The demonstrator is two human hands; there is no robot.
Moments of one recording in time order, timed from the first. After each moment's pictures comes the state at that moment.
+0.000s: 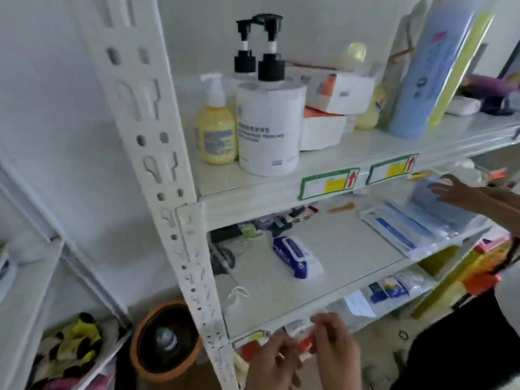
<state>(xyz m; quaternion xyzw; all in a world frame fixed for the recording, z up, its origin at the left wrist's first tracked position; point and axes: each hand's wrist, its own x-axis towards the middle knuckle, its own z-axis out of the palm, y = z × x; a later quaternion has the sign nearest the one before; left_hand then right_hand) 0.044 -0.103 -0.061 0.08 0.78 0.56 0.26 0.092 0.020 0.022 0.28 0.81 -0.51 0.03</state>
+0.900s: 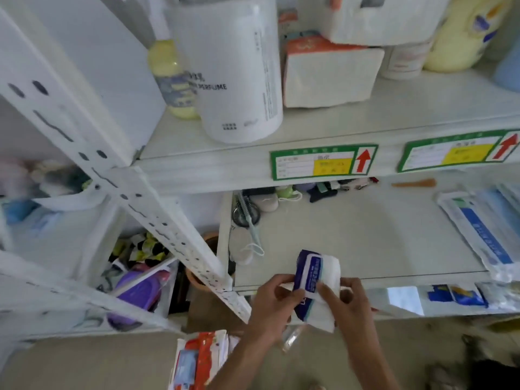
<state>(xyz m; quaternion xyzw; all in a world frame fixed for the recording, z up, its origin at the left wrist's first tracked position) 0.018 -0.041 -0.012 -0.17 0.75 0.62 0.16 0.023 0.122 -0.027 0.25 0.72 -0.64 0.08</state>
